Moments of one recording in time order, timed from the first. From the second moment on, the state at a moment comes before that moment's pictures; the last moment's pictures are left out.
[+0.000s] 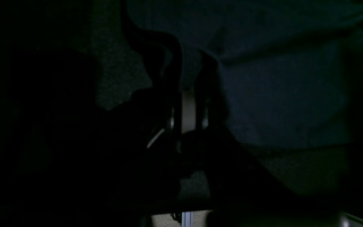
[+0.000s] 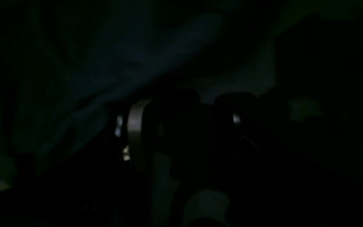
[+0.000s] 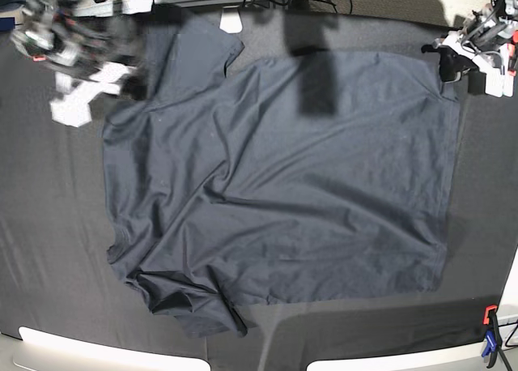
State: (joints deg) left arm 31.3 -14.8 -29.0 95.0 -39.2 -29.9 37.3; right arm -21.2 10.6 39.5 92.7 43.2 31.1 -64.3
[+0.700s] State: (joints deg) left arm 31.3 -14.8 -29.0 95.0 -39.2 -29.9 37.3; right arm -22.1 5.0 45.5 94.3 64.6 36.7 -71.2
